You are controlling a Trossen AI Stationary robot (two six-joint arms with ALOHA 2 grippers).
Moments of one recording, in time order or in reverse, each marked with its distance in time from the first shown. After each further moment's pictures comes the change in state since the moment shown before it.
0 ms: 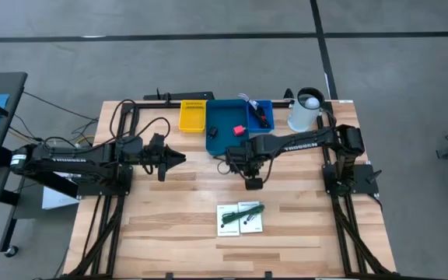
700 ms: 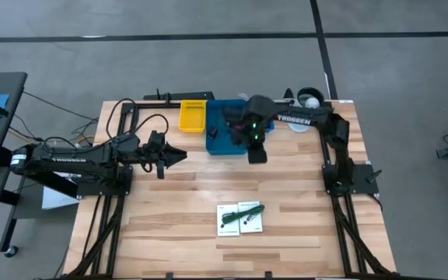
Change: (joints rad) left arm 0.000 0.000 0.001 0.121 0.000 -0.028; right arm -0.249 0.122 0.434 -0.527 -0.272 -0.207
